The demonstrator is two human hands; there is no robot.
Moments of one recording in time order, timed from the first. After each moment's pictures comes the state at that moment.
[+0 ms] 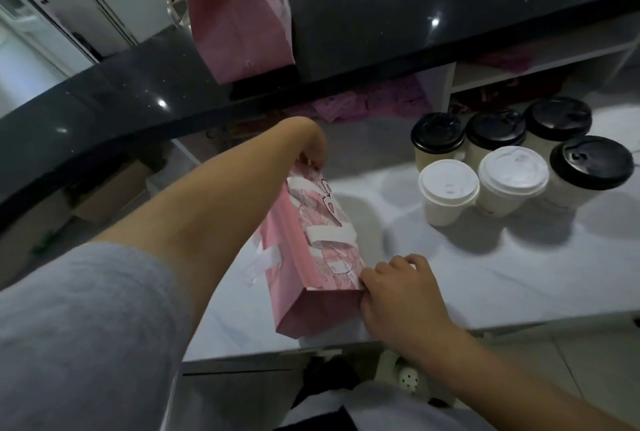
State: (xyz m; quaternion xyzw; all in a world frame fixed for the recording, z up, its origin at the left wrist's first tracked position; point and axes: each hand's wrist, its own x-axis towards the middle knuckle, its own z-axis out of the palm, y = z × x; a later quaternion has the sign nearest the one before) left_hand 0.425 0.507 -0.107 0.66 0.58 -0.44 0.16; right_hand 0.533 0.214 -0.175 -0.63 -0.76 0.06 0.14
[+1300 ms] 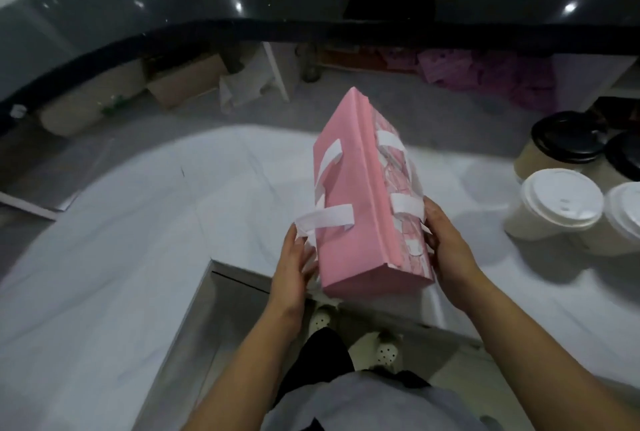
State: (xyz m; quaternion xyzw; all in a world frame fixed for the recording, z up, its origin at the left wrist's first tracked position) left_hand 0.301 0.199 -0.233 0.18 0.64 0.52 0.54; right_hand 0.515 0.279 -0.217 -0.52 -0.38 0.68 0.34
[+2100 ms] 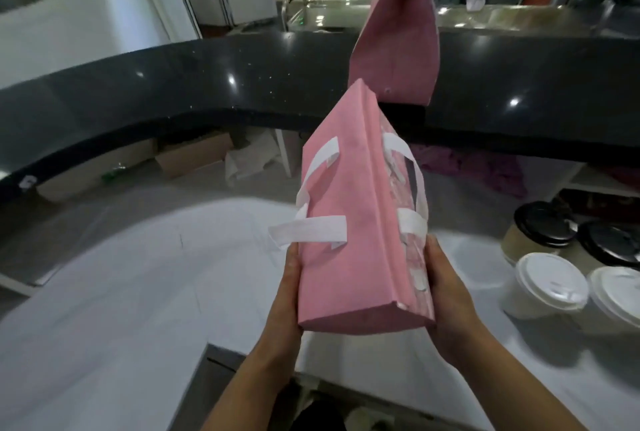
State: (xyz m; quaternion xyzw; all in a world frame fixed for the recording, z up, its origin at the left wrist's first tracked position) left_hand 0.273 0.235 -0.138 0.34 0.51 0.54 0.58; right_hand 0.468 0.291 -0.136 -0.40 -0.37 0.70 0.46
